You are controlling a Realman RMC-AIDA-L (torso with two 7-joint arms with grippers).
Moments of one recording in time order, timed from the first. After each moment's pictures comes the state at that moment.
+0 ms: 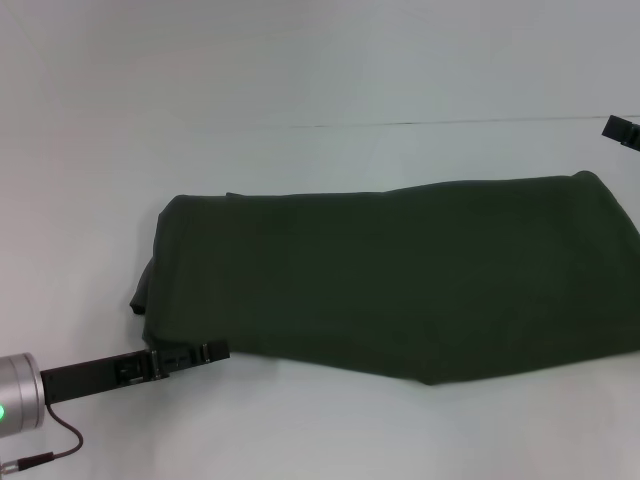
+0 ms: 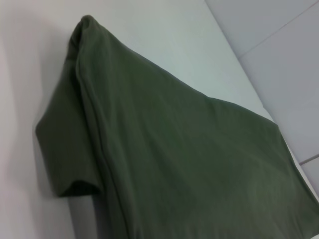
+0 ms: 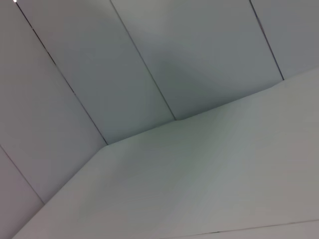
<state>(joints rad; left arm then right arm) -0.39 -2.11 0.75 0.62 2.02 1.37 -2.01 0.46 1.98 -0.52 -0.69 -1.80 -1.25 1.77</state>
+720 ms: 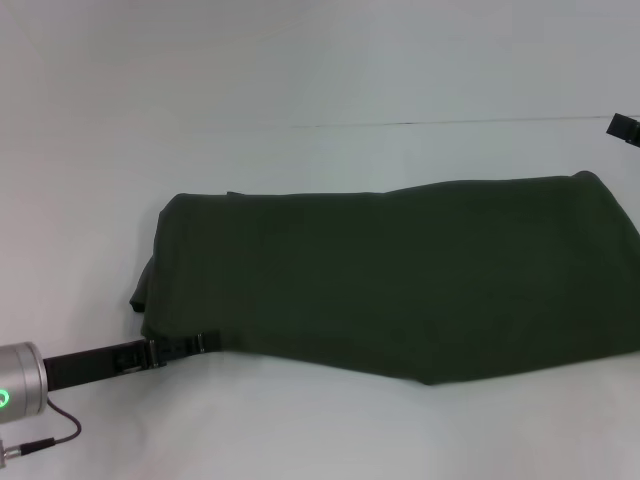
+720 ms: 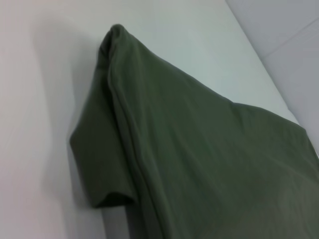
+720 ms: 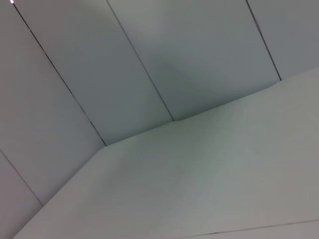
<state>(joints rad) -0.42 -2.10 0.74 0.58 2.04 1.29 -2.01 0.46 1.97 -0.52 -0.69 -1.80 -1.25 1.78</state>
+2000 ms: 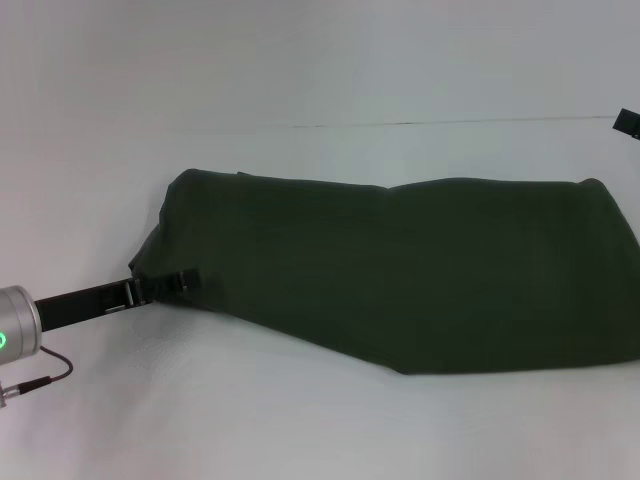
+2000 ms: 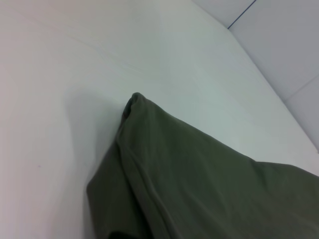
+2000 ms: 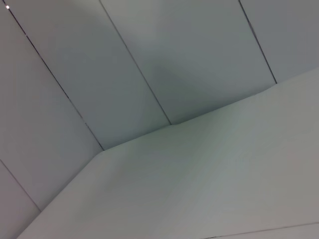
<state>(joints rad) -0.48 -2.11 0.68 0.62 2.04 1.18 -2.01 0.46 1.97 -0.51 -0.69 -1.80 -1.25 1.79</state>
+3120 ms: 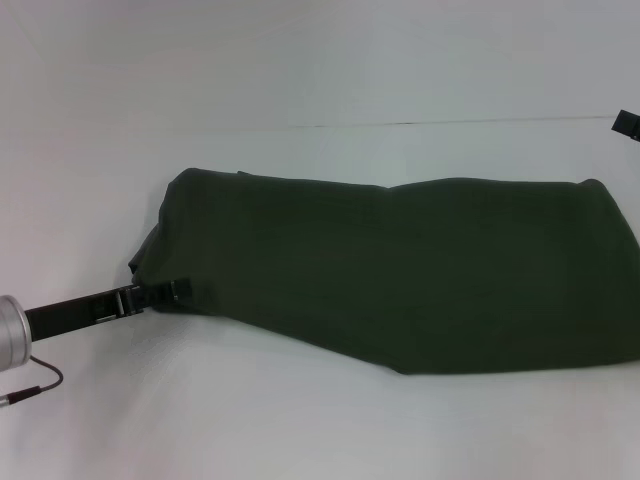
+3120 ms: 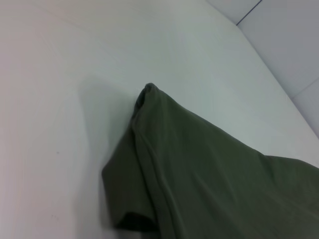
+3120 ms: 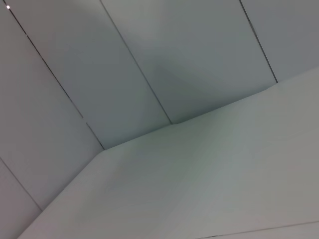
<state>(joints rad) -0.47 -2.10 0.68 0.62 2.05 1.19 -2.01 0.46 1.97 -0.51 -0.69 -1.80 -1.25 1.79</state>
